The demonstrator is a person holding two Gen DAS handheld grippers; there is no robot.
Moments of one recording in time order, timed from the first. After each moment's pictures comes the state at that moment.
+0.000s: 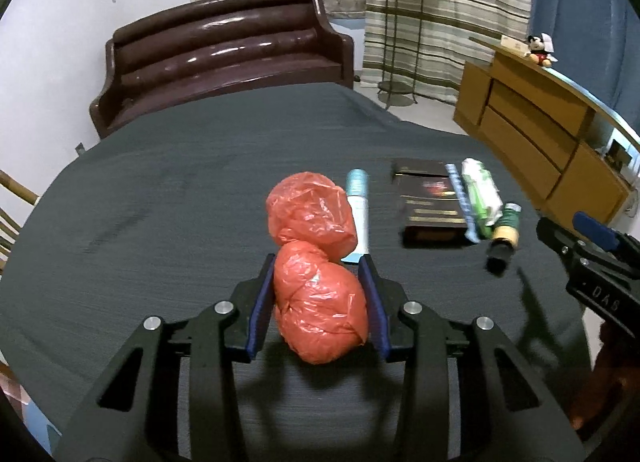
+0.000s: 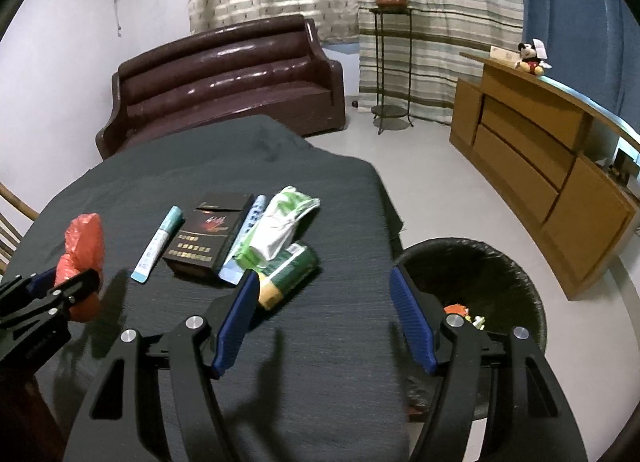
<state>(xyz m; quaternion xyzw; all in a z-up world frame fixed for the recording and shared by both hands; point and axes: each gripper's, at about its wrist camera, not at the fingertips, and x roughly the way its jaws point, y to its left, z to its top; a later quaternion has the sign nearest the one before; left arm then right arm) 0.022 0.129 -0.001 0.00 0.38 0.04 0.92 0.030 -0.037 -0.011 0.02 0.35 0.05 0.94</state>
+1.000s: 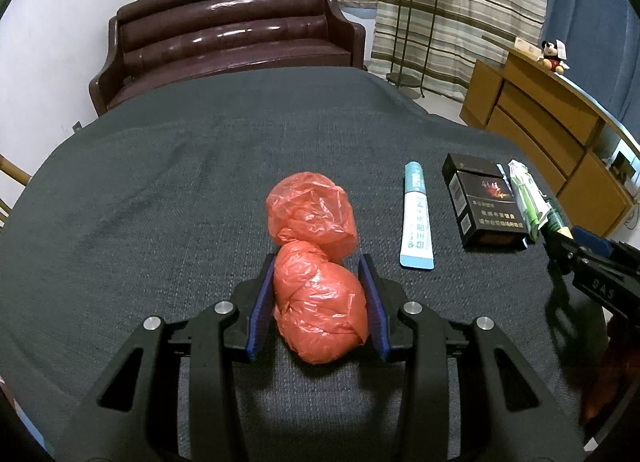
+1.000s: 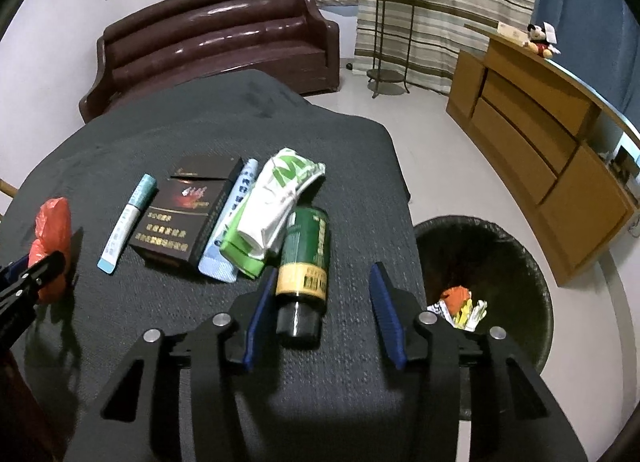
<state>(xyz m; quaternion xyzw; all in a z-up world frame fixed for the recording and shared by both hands) 0.043 0.174 -0.021 -0.03 0.40 0.03 0.91 0.068 -0.021 -0.026 -0.01 0.42 0.03 0.91</state>
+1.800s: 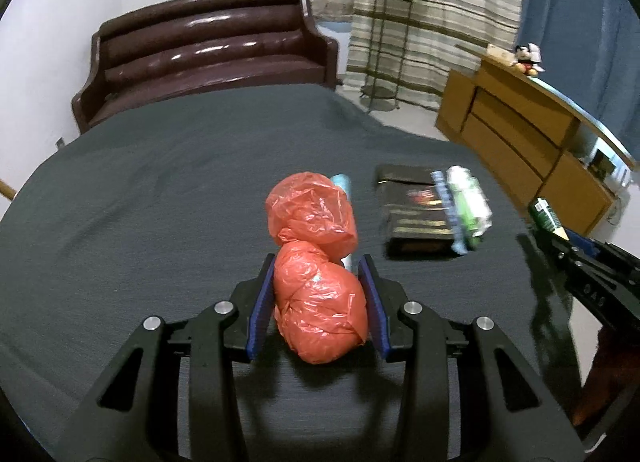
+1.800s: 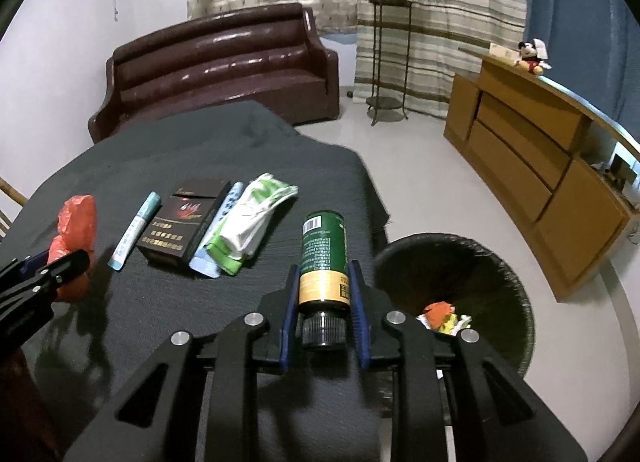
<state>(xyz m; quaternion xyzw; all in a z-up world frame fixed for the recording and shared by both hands) 0.034 0.119 -0.004 -0.02 0.37 -0.01 0.93 0.034 -0.059 -0.012 0.00 0.36 0.04 0.93</state>
